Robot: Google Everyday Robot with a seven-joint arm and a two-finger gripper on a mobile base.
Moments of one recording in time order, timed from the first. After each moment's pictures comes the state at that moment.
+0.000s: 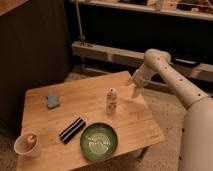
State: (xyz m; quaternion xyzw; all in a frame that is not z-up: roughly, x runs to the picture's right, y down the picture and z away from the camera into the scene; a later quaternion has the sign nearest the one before) arm 0.161 0.007 0.857 -0.29 -0.23 -0.10 0.93
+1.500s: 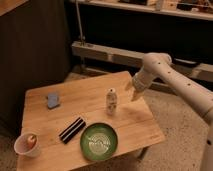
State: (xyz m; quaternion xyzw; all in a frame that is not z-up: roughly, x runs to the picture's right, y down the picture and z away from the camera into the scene) arm 0.151 0.045 0.785 -0.24 -0.22 -0.14 0.93
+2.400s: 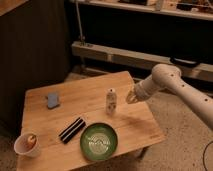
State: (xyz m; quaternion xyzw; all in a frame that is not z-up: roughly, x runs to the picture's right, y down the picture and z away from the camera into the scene) arm 0.118 0.053 0.790 -0.19 -0.29 -0.17 0.92
